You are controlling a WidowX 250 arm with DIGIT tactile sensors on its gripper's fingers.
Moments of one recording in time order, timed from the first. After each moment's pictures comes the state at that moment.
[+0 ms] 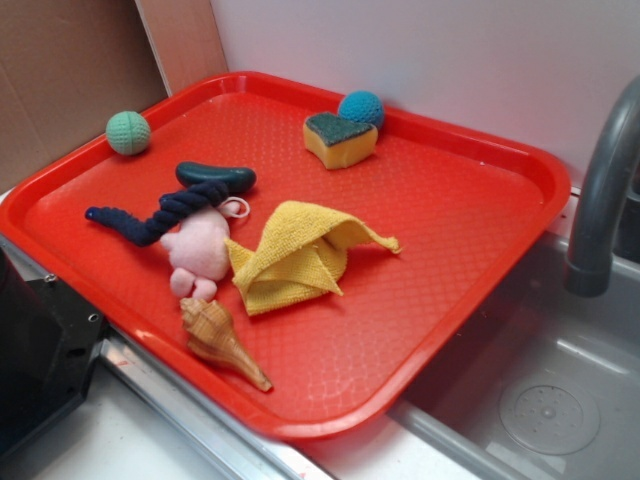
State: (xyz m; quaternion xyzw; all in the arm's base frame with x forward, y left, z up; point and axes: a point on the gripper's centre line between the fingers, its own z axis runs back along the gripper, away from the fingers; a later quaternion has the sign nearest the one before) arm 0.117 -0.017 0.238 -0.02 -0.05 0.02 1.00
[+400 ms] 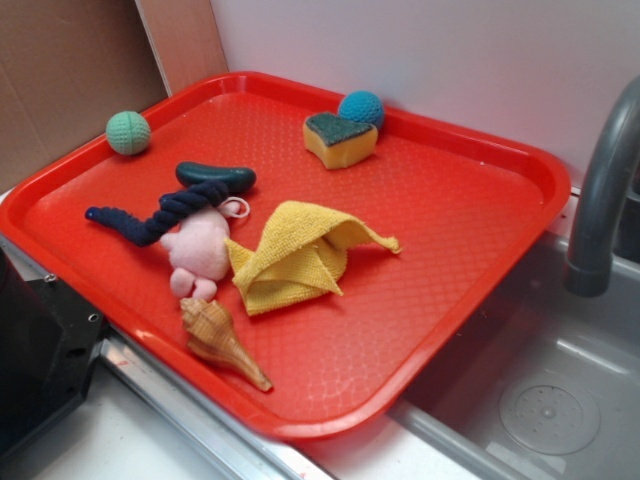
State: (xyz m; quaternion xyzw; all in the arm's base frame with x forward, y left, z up) arm 0.116 -0.015 0.233 -0.01 -0.04 0.02 1.00
